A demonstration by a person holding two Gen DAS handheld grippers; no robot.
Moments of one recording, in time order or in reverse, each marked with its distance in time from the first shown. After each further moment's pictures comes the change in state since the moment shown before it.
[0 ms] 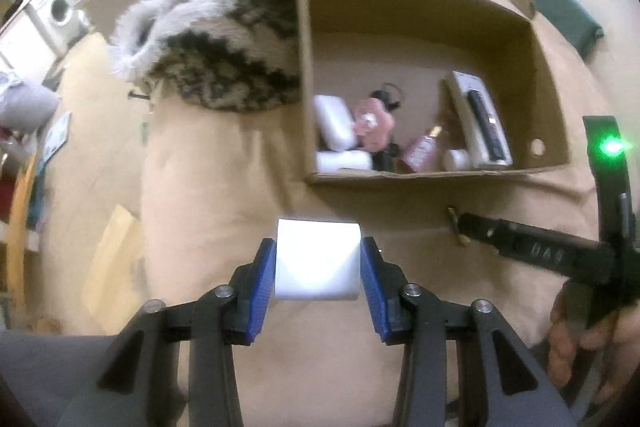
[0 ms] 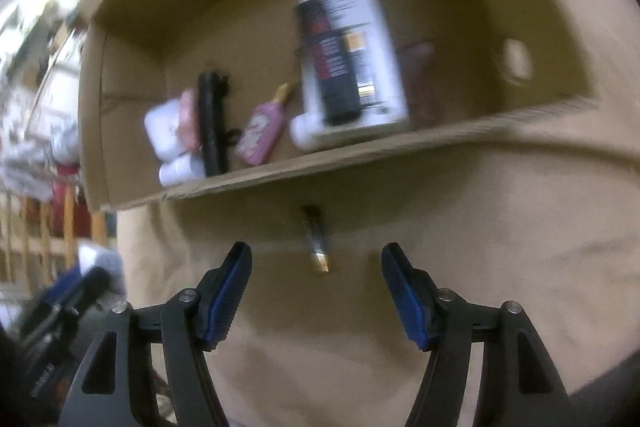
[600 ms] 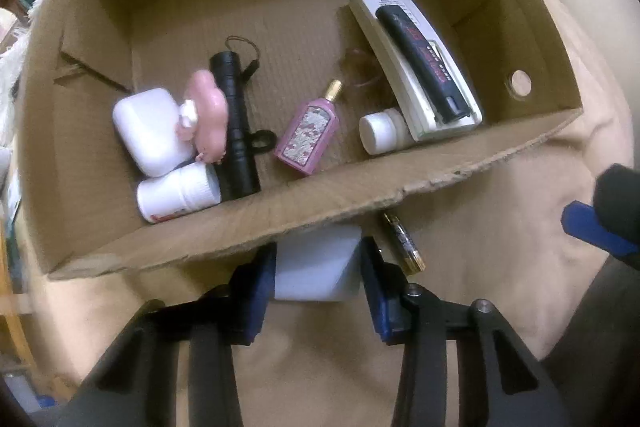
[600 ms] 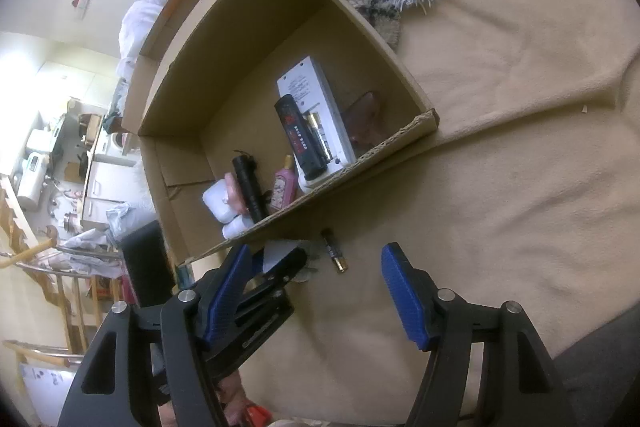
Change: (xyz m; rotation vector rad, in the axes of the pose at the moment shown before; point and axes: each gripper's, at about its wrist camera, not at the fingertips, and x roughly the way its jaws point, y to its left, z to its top) left arm 0.097 -0.101 0.022 0.229 0.133 -0.106; right arm -0.073 -0.064 -0.017 0.294 -0.151 0.249
